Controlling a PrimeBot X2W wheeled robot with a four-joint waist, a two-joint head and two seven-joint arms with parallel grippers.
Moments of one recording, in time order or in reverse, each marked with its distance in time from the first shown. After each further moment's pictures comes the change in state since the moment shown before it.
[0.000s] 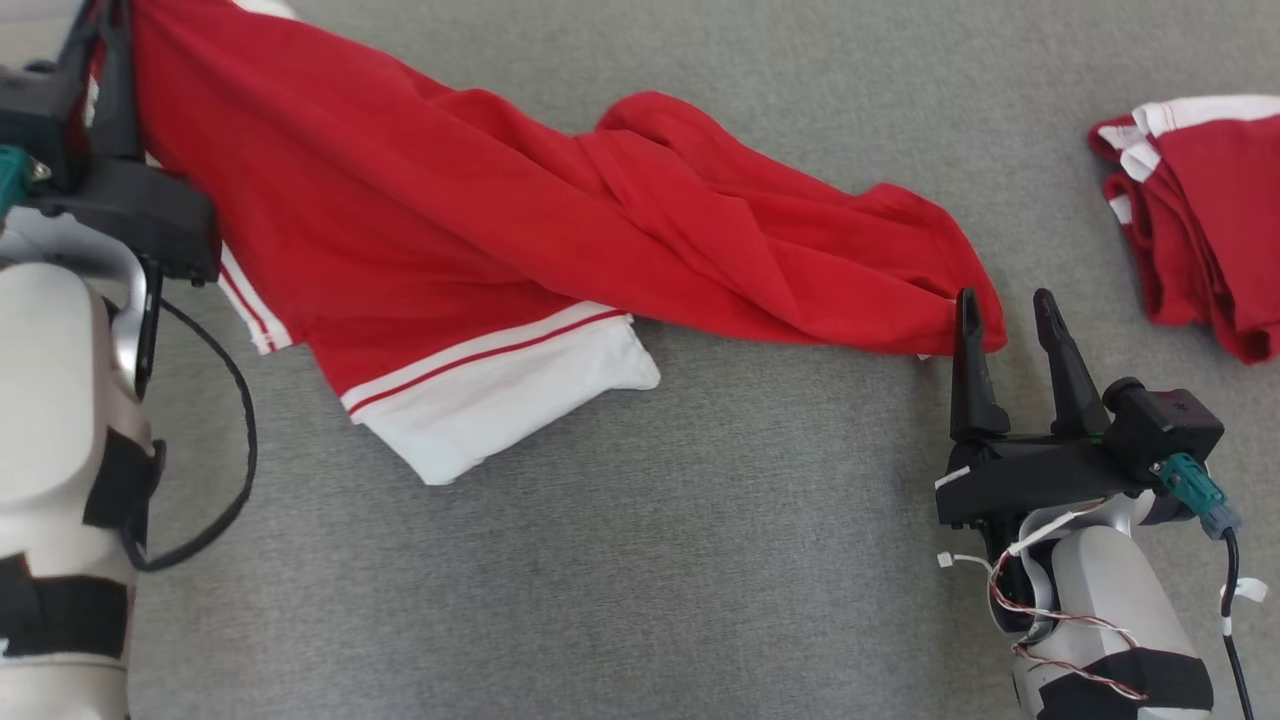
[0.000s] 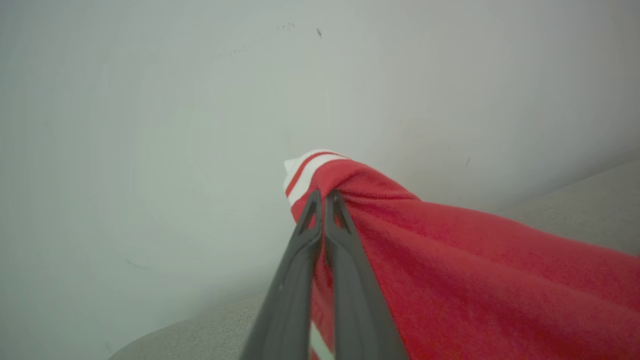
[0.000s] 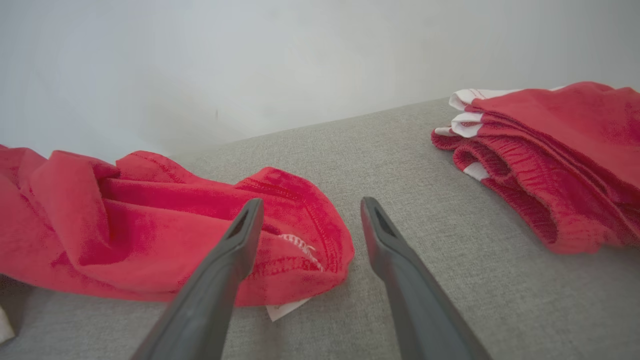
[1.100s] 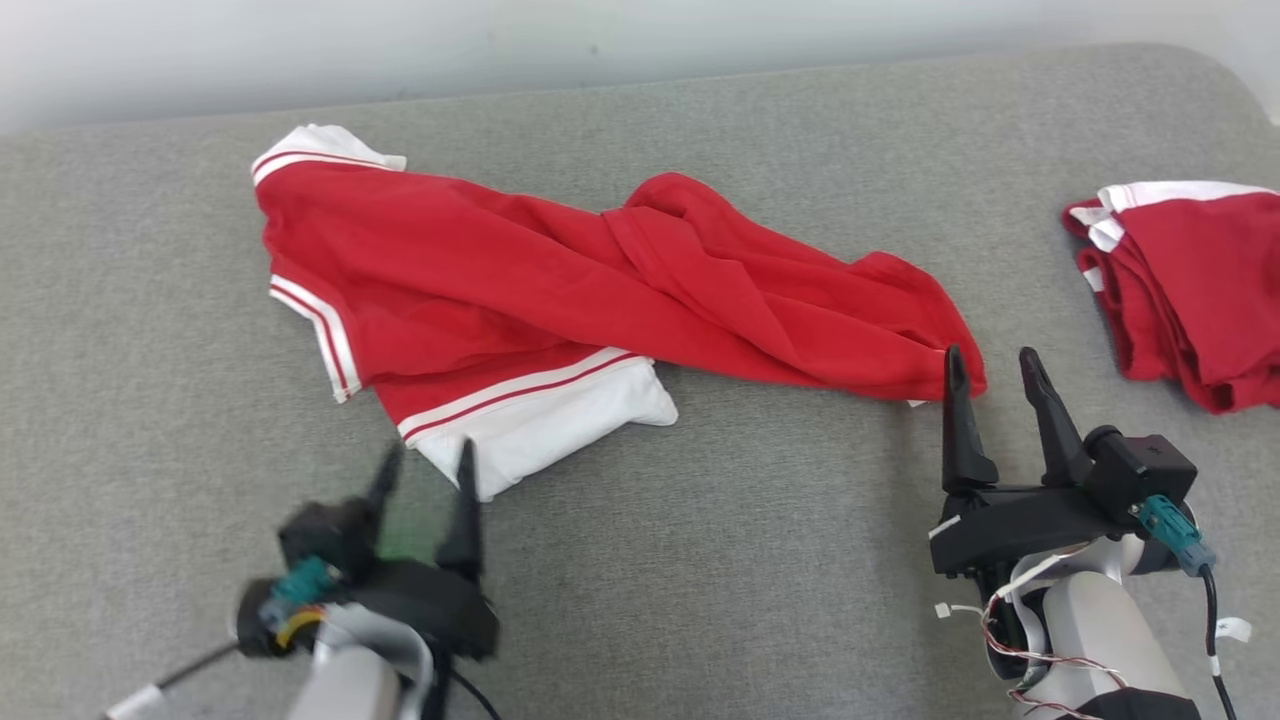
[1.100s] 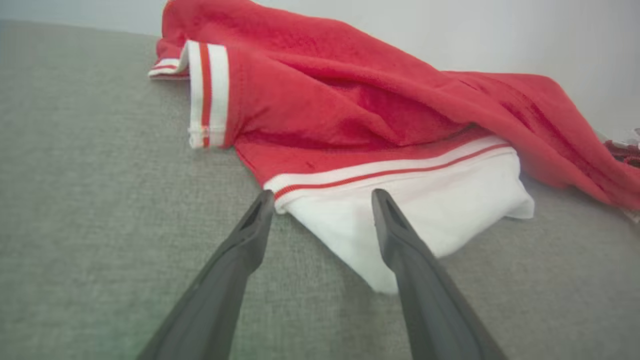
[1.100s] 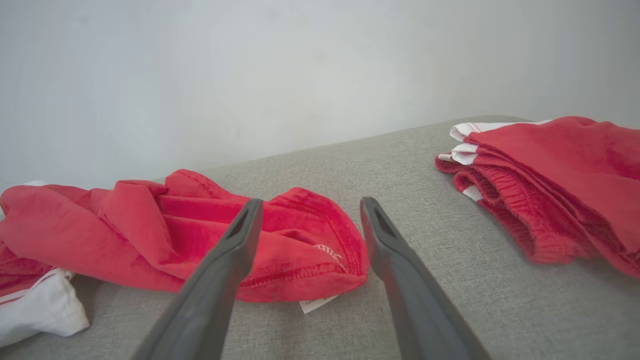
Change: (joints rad) left arm 0.561 -0.237 -0.137 -0.078 -0.366 0.046 -0.049; right arm 0.053 0.006 0.004 0.037 -0.015 0.000 0.000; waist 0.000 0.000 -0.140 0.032
